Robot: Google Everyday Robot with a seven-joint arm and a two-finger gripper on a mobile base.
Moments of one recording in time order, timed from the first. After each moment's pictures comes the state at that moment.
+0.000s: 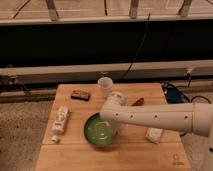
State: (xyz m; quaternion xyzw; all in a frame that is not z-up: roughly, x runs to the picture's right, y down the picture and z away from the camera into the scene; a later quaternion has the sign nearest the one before) arm 0.058 0.221 0.774 -0.27 -0.15 -0.60 0.73
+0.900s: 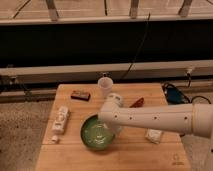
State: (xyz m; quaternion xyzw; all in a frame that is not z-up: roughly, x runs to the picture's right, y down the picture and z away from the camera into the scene) arm 0.046 0.233 0.764 -0.27 -0.17 -0.61 0.73
